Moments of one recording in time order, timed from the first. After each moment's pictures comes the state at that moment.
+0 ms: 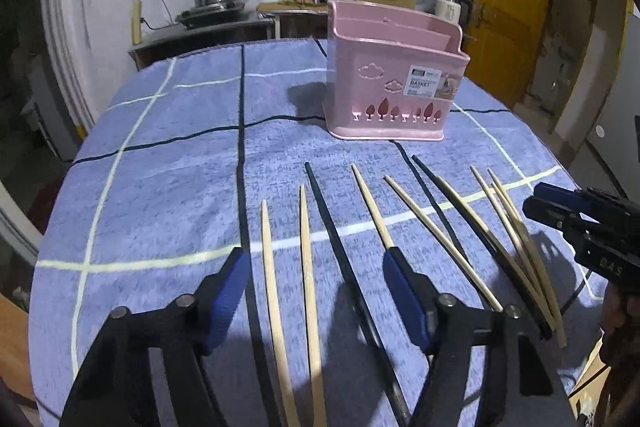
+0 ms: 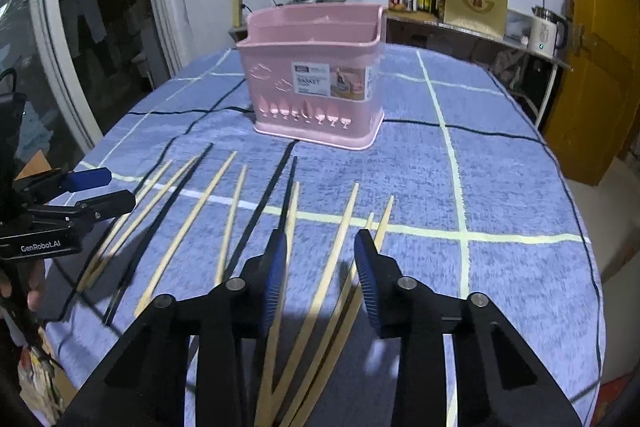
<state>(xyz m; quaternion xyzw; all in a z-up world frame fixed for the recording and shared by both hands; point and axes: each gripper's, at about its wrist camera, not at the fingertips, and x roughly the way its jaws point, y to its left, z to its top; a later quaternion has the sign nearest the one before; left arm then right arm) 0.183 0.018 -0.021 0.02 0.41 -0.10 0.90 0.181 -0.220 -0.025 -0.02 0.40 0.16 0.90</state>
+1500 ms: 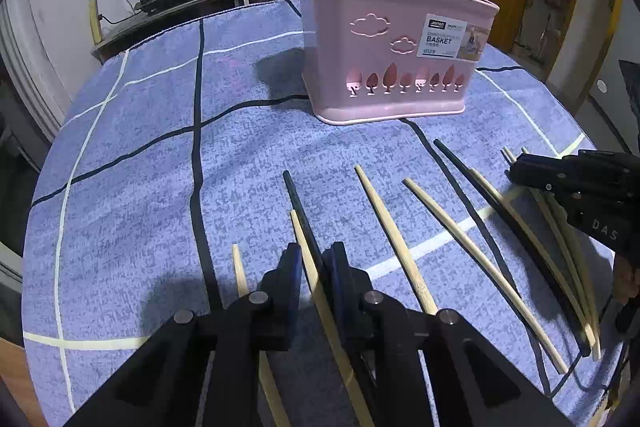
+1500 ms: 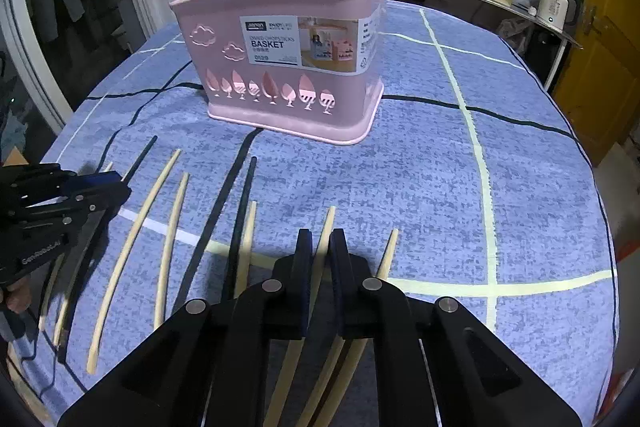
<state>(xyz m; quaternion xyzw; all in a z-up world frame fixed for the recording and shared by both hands) 0.250 -0.001 -0.052 0.07 0.47 -0.13 0.87 0.245 -0.209 -0.050 -0.03 0.46 0.14 0.88</state>
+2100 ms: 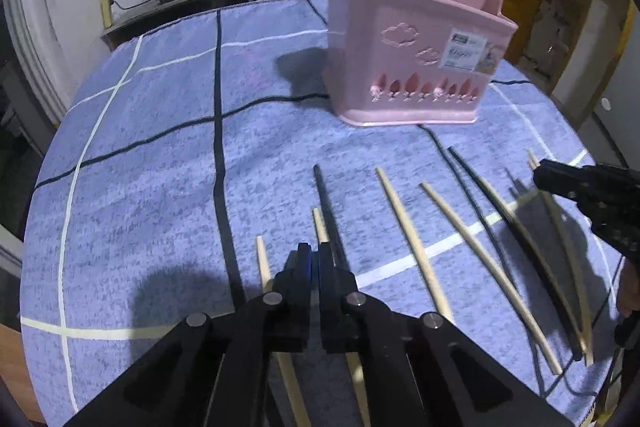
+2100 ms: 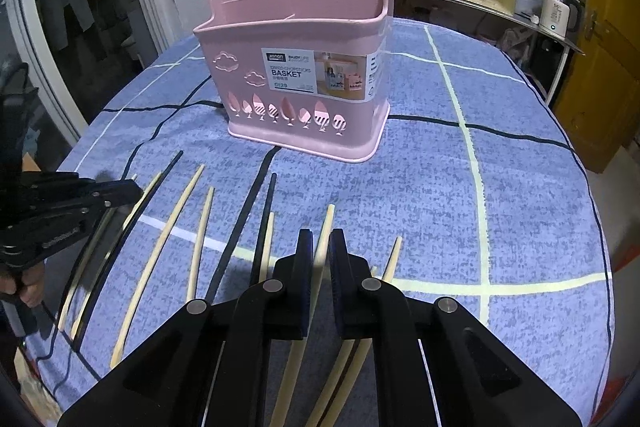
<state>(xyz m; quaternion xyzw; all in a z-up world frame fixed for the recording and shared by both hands) 0.251 0.016 -0.049 0.04 0.47 -0.11 0.87 0.234 -0.207 -0.033 -0.02 0.44 0.16 0.88</state>
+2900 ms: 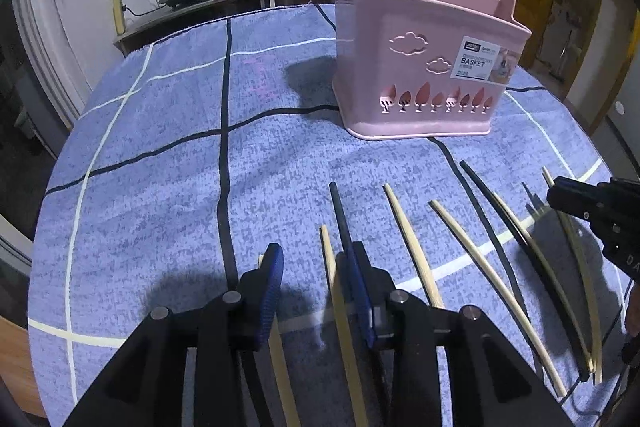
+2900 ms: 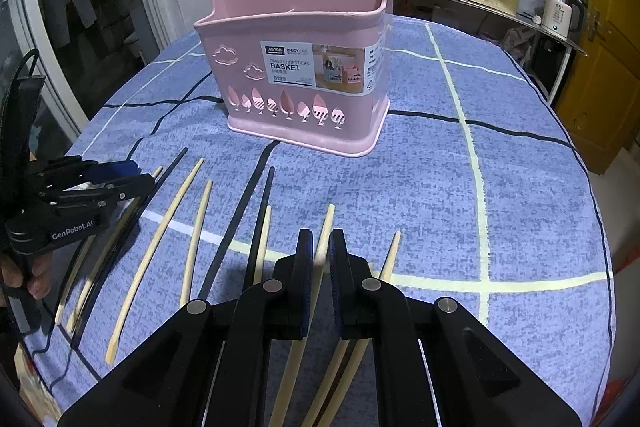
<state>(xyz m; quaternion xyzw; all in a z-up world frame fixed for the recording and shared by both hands) 0.259 0.009 -0.050 0.05 0.46 -0.09 0.88 0.233 -0.211 -0.039 -0.02 0.44 0.16 0.88</state>
